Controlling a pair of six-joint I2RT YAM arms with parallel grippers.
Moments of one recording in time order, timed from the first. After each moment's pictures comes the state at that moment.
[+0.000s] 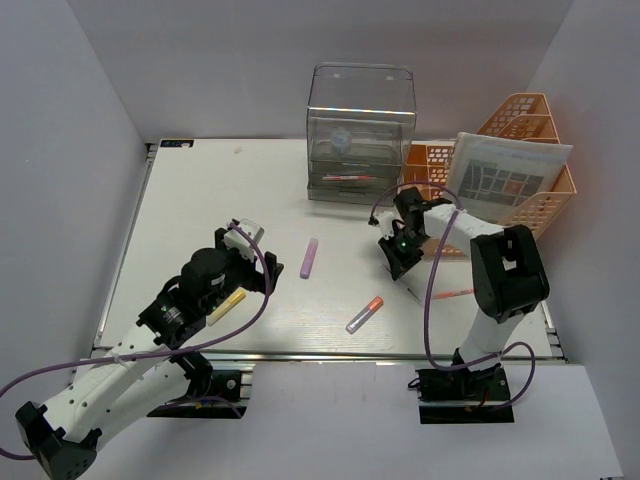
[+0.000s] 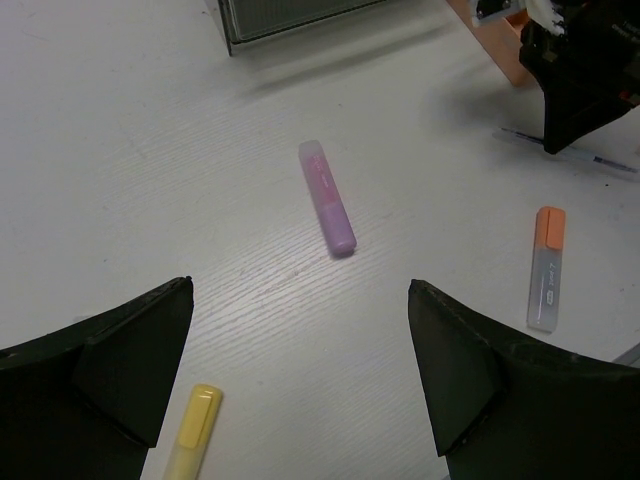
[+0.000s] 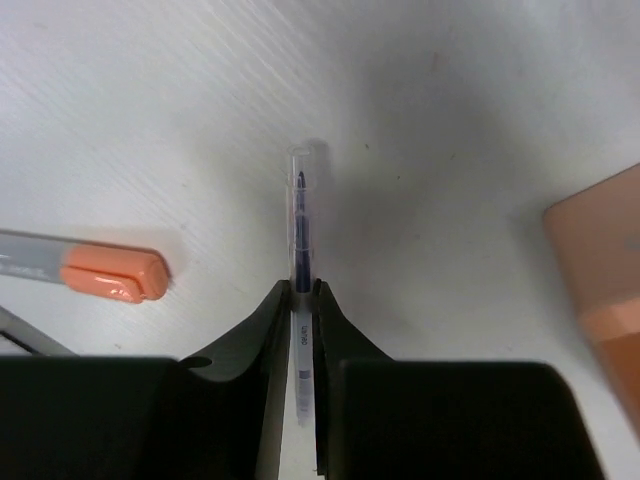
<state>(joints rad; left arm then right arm) -0.71 0.66 0.64 -0.30 -0.15 -0.08 0.36 1.77 1.11 -0.78 -0.30 -0.35</state>
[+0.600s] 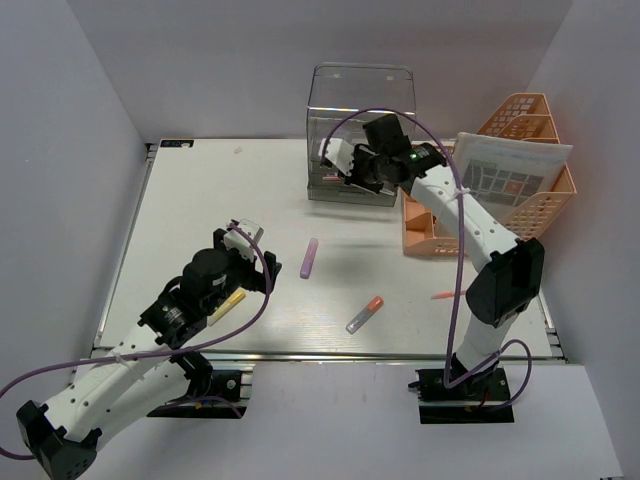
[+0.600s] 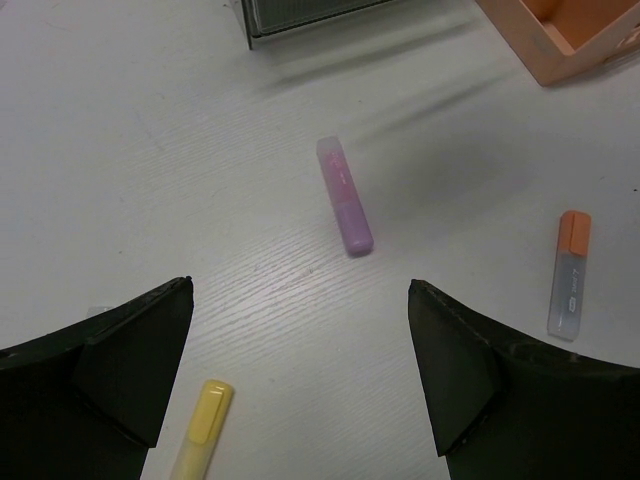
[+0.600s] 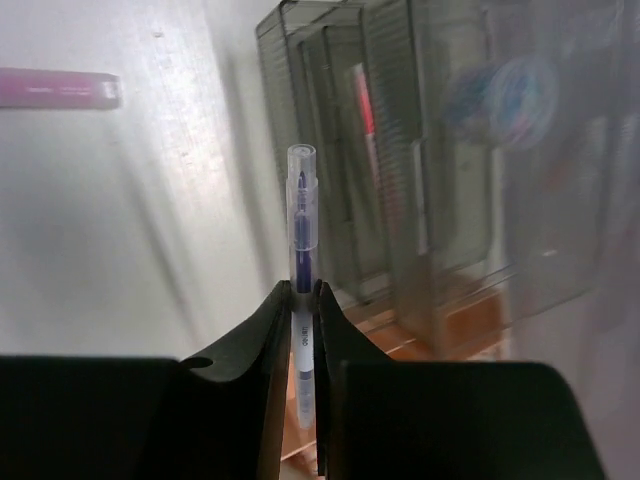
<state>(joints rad) -0.71 0.67 0.63 -0.29 -0.19 -0.07 0.55 1.77 1.80 -0.83 -0.19 -0.84</state>
